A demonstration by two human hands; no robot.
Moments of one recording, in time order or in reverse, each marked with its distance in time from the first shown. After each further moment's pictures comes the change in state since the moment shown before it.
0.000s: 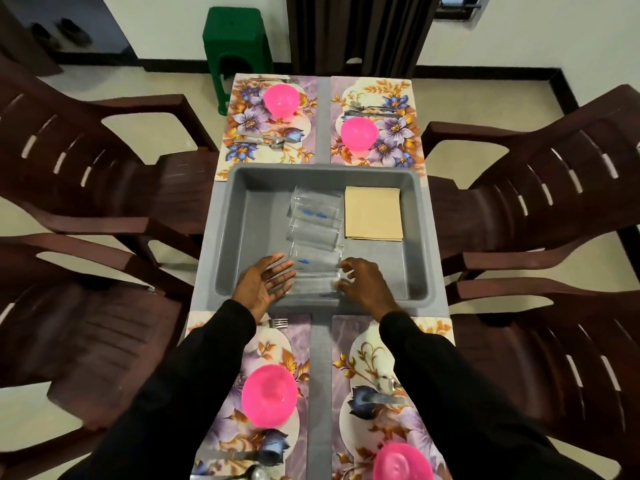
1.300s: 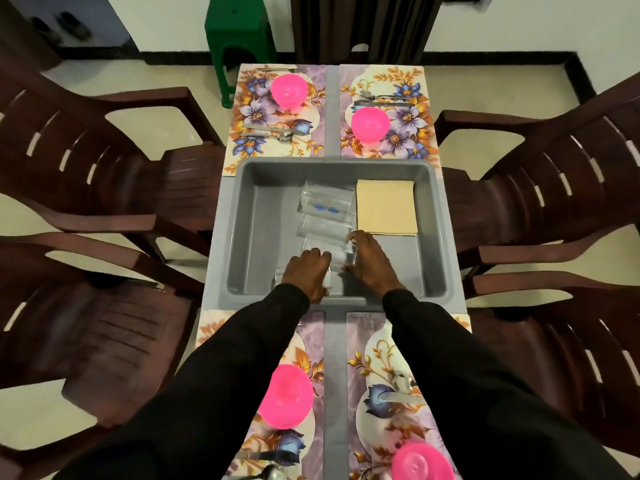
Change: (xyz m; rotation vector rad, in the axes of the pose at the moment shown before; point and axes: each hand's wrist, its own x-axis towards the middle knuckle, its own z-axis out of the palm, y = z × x) left_hand 0.041 -0.021 0.044 2.080 -0.145 0.555; right_hand 0.042 0.003 0.013 -0.149 0.061 -0.155
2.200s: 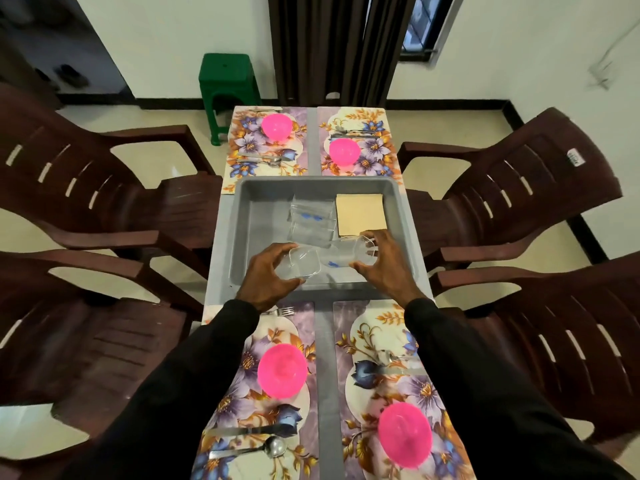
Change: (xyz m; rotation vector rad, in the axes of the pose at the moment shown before) left_hand -0.127 -0.014 -0.052 -0.841 0.479 0.122; right_hand -0.102 -0.027 -0.076 0.134 0.288 -0.104
